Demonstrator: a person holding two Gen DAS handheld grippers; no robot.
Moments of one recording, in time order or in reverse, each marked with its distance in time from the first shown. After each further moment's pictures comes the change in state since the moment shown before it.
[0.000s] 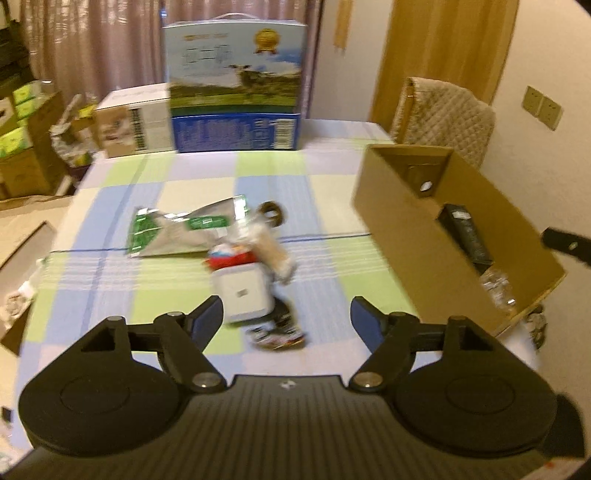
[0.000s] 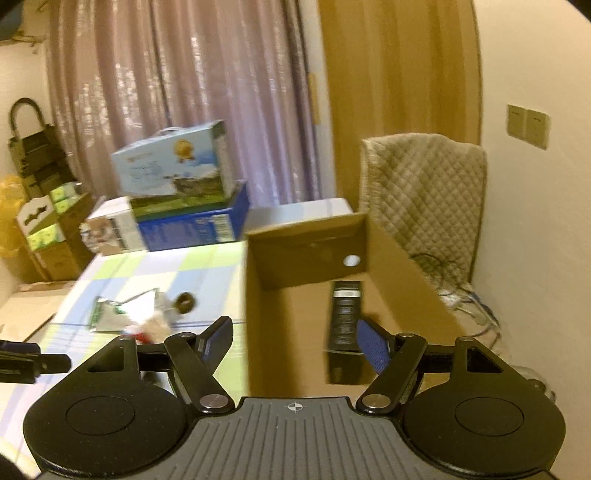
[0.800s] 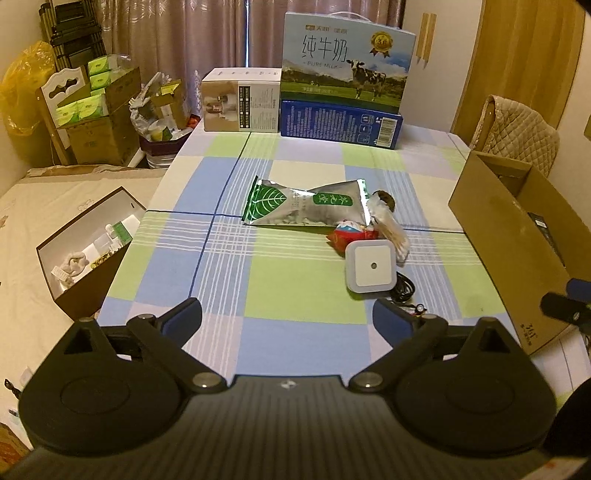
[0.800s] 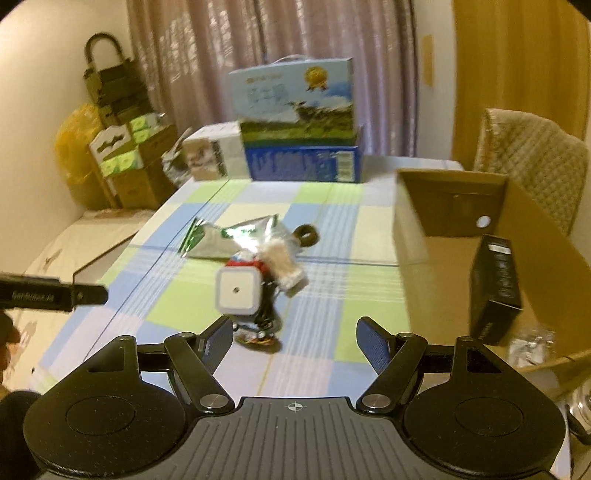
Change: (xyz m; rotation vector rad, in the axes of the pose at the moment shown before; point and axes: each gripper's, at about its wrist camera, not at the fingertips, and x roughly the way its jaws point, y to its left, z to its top) left arm -0.020 0.102 -0.038 -0.124 -0.009 0.153; right arm 0.041 0.120 -0.054 -0.157 0.159 0.214
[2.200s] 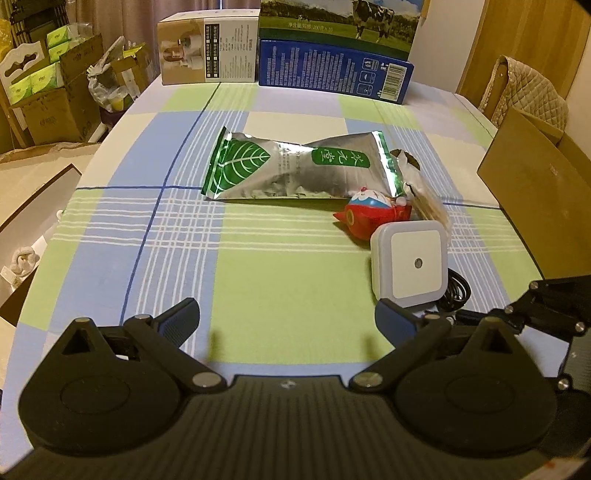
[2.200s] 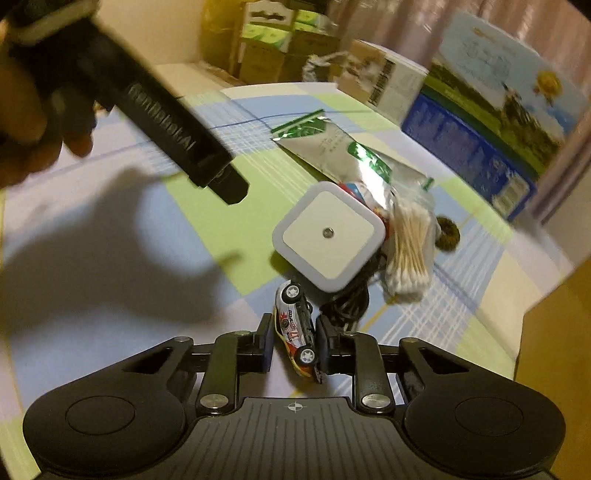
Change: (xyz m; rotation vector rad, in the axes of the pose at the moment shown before) left arm 0.147 0.006 0.005 0.031 0.096 -0.081; right arm 0.179 0.045 -0.045 -0.623 0.159 0.133
